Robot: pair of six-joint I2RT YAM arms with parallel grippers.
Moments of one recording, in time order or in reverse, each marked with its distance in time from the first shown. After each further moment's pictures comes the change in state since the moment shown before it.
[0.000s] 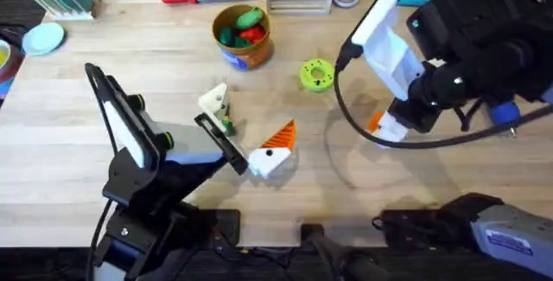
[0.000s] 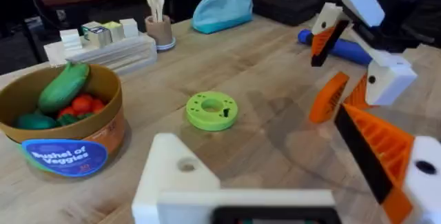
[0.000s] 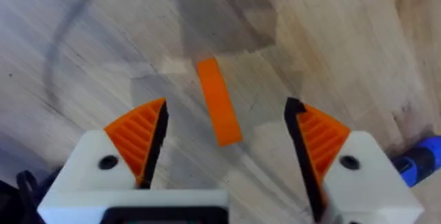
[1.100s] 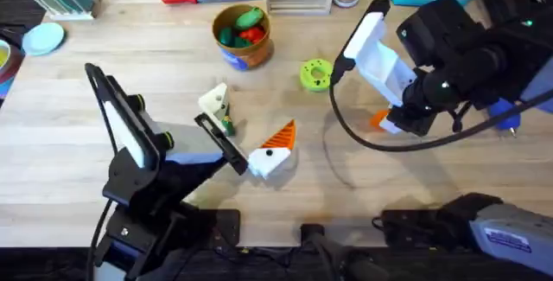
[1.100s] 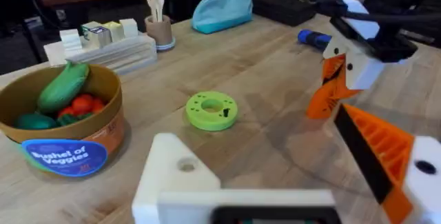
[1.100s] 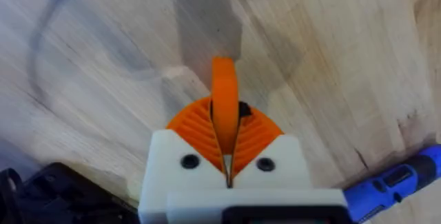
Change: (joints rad) left arm 0.000 0.000 0.000 0.000 0.000 0.000; right arm 0.000 0.044 -0.037 0.027 0.009 -0.069
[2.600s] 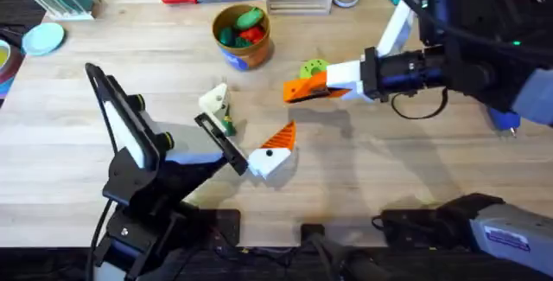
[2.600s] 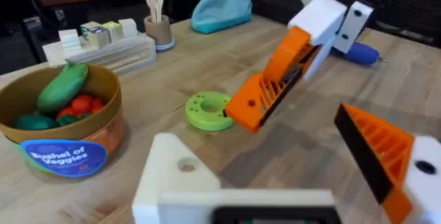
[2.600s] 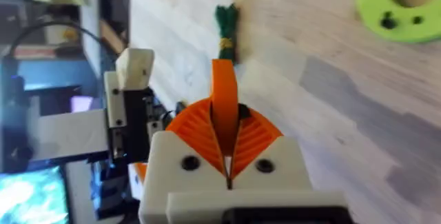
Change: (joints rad) left arm 0.000 0.000 0.000 0.000 0.003 0.000; right arm -0.063 -0.011 -0.106 0.624 -0.928 1.124
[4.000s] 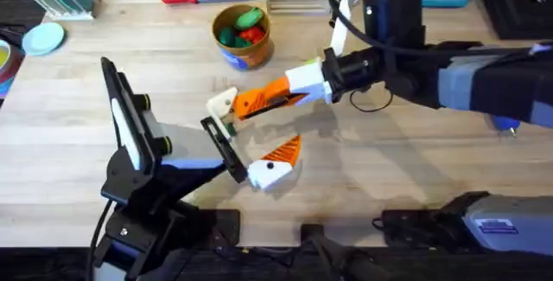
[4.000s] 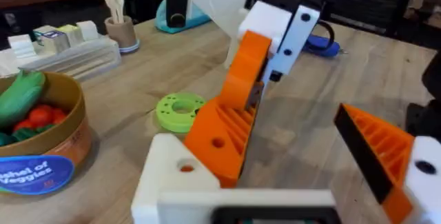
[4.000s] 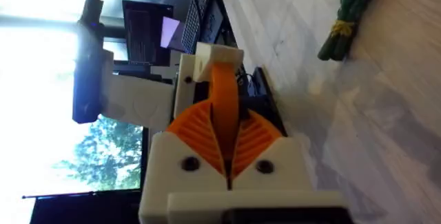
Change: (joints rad) left arm 0.016 0.000 0.000 -0.002 0.166 -0.001; right arm 0.159 0.259 -0.001 0.526 -0.382 0.233
